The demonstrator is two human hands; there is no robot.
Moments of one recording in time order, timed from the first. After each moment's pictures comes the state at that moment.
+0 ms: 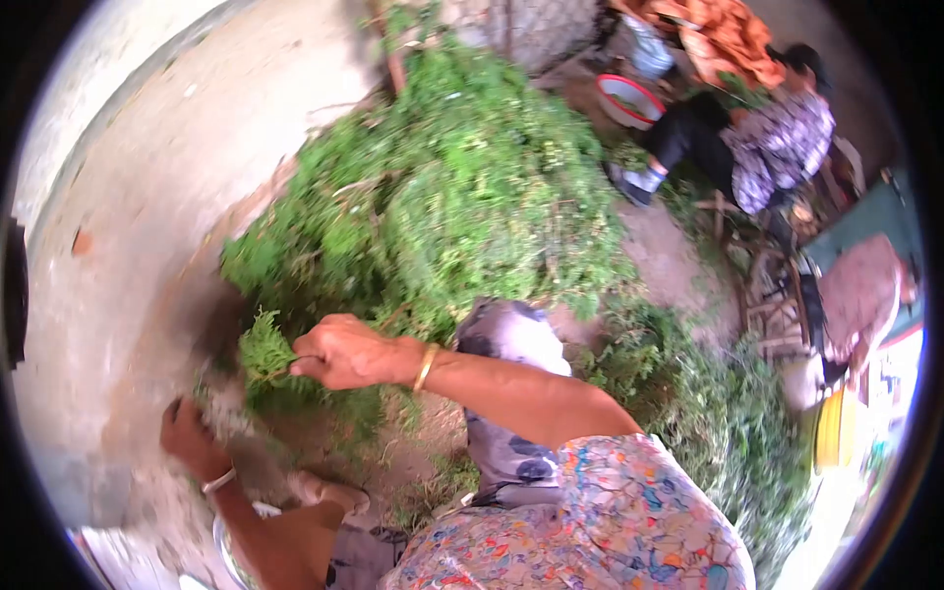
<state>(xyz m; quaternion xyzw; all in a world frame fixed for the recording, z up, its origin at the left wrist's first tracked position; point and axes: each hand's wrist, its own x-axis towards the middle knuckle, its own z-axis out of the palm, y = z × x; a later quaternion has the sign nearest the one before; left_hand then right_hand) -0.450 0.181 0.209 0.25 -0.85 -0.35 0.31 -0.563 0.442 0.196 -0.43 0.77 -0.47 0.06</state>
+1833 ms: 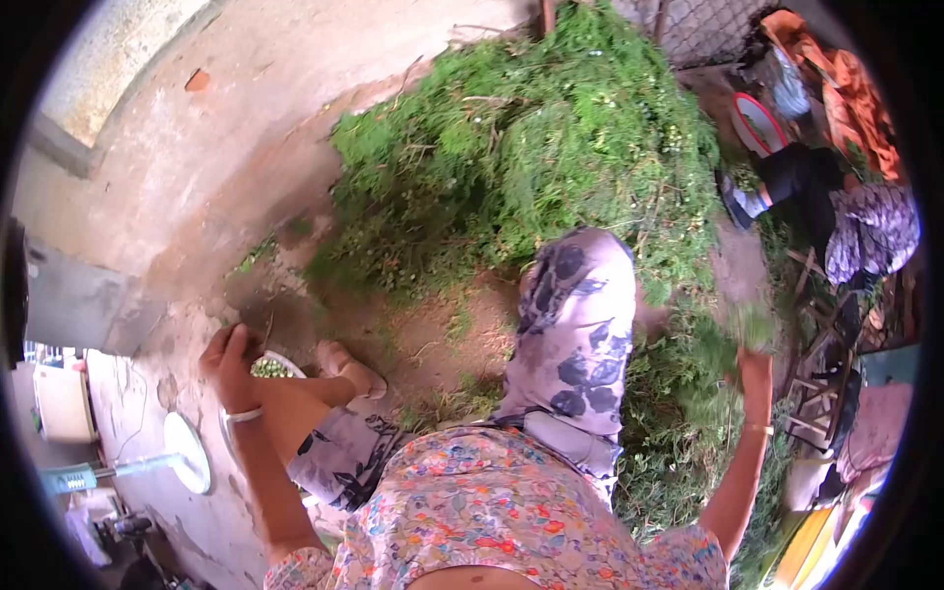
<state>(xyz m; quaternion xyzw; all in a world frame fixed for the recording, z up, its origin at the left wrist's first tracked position) -0.305 0.189 0.221 0.33 -0.67 -0.61 0.28 -0.403 0.942 0.139 0.30 0.88 -0.35 0.11</state>
